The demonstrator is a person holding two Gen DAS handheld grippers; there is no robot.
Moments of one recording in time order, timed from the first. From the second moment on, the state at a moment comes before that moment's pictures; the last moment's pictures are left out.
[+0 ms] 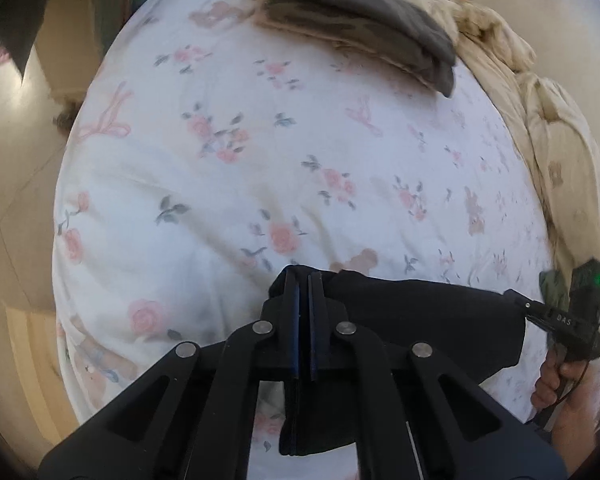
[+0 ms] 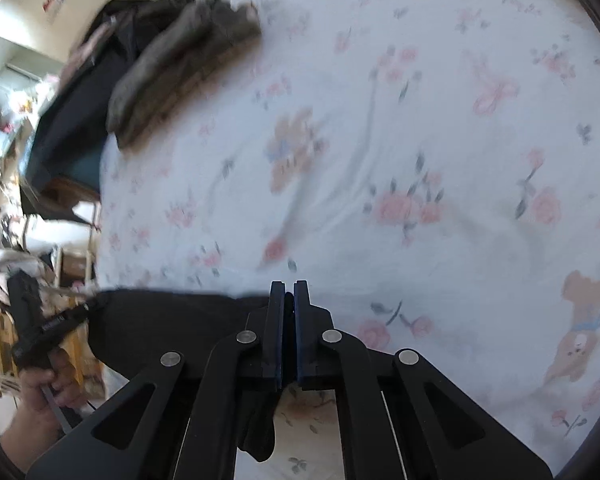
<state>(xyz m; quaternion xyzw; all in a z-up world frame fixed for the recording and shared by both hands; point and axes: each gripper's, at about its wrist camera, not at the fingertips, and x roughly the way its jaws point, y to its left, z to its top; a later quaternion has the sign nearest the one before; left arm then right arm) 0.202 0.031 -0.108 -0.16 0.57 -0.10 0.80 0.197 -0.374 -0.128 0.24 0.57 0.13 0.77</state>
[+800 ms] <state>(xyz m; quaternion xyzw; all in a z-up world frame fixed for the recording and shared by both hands) 0.136 0.036 -0.097 -0.22 0.58 -0.07 0.78 0.121 -0.349 -0.097 0.27 0.57 0.14 0.76</state>
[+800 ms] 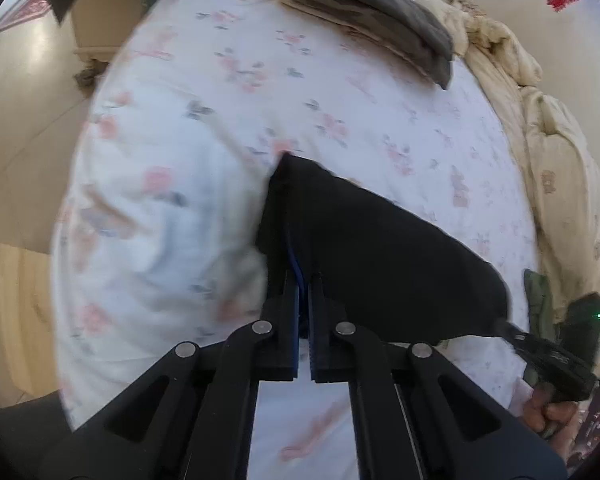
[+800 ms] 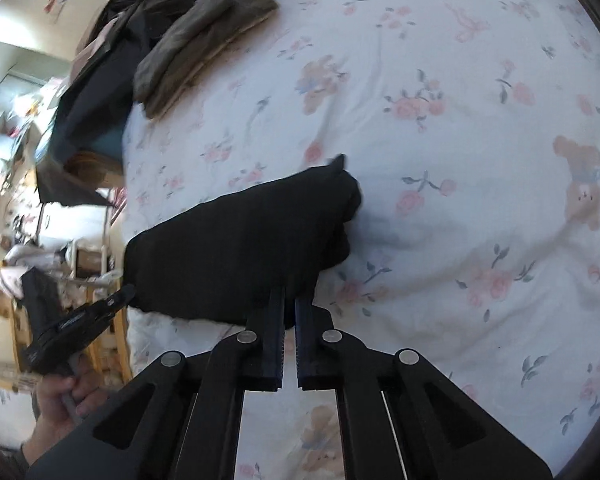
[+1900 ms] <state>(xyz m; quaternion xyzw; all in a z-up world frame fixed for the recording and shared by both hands) 0.153 -0.005 -0.067 -0.14 0.53 -0.09 0.83 0.136 -0.316 -0.058 0.18 0.50 0.13 0.84</state>
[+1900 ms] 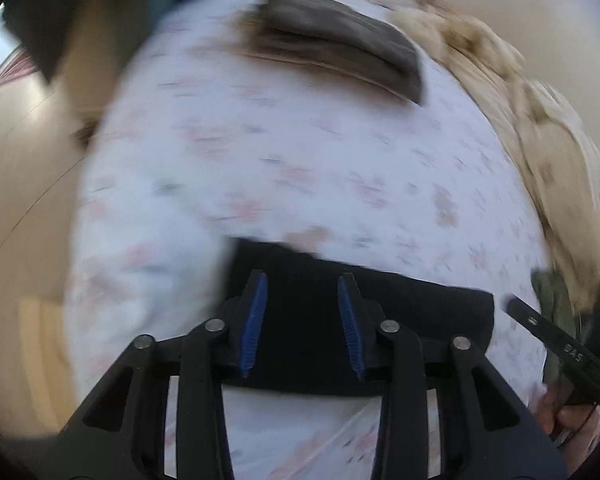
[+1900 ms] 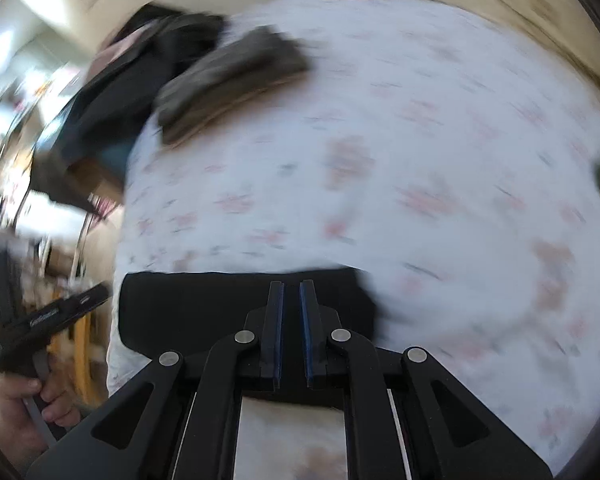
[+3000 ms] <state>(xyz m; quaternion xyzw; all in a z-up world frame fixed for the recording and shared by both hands) 0.163 0.056 -0.089 -0.19 0.55 0.02 0.81 0.146 -0.399 -0.089 0.32 0.51 0.13 0.79</state>
